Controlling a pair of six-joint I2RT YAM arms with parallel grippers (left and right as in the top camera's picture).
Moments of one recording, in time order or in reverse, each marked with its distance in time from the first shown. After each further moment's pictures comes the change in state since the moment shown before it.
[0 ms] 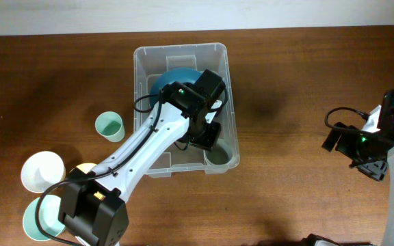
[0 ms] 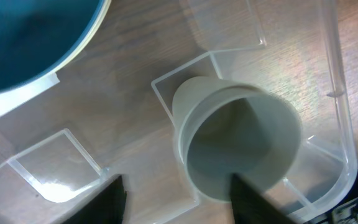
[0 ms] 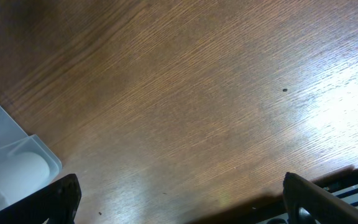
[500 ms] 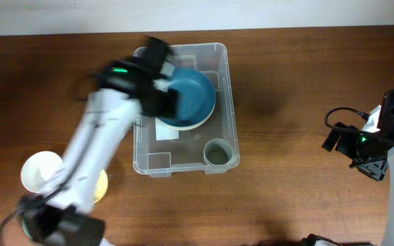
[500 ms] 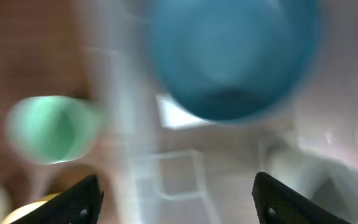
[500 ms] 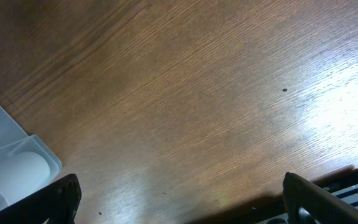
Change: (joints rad) left arm 0.330 -0.134 0.142 -0.080 -0.174 -0.002; right arm 0.000 0.000 0.000 0.000 0.000 0.000
